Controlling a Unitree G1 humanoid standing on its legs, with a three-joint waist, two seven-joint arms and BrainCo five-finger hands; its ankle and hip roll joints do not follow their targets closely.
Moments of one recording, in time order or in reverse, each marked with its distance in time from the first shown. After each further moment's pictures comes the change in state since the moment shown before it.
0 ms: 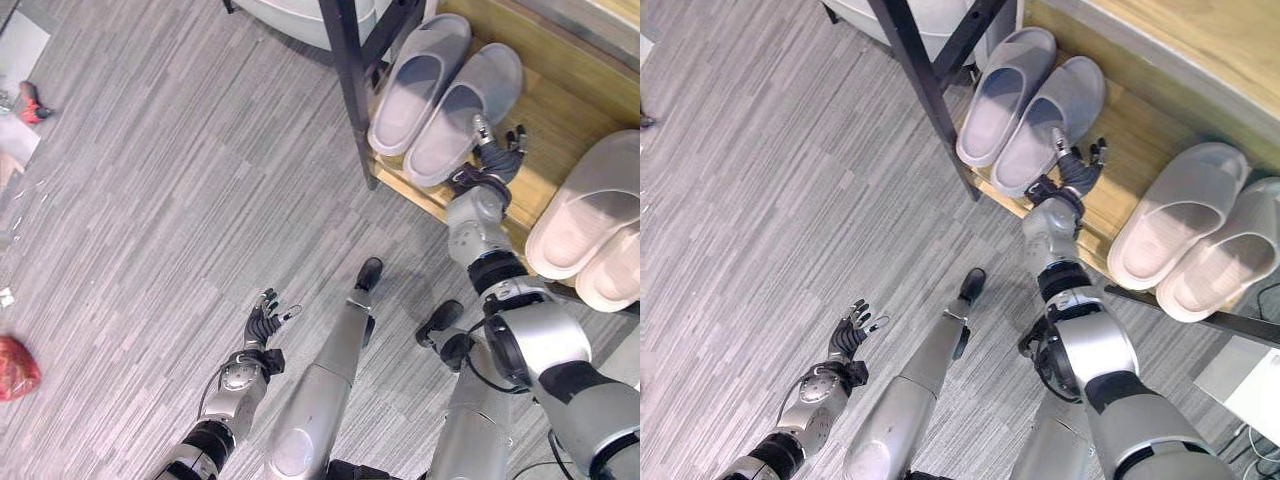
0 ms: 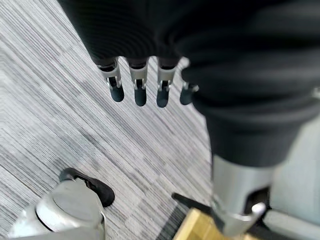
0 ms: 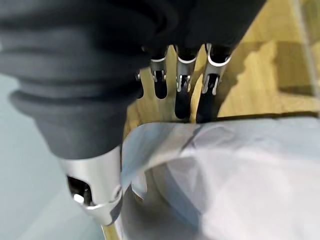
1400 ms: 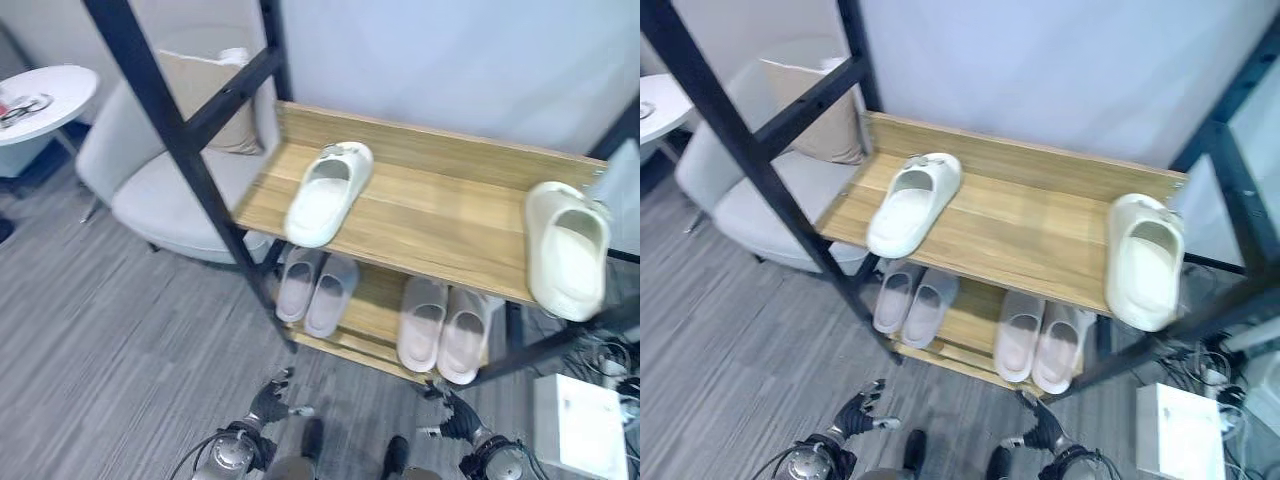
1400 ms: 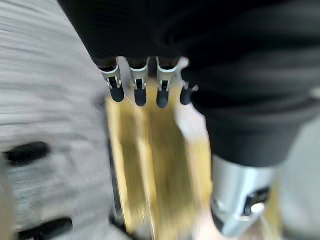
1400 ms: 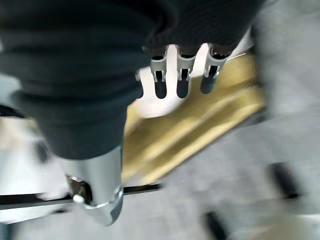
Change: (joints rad) left arm 0.236 0.073 -0.166 -0.100 0.559 0.052 -0.151; right arm 1.266 -0.170 0.249 -0.366 -0.919 0.204 0.530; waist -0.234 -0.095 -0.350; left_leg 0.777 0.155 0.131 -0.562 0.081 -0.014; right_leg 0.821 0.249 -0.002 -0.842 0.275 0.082
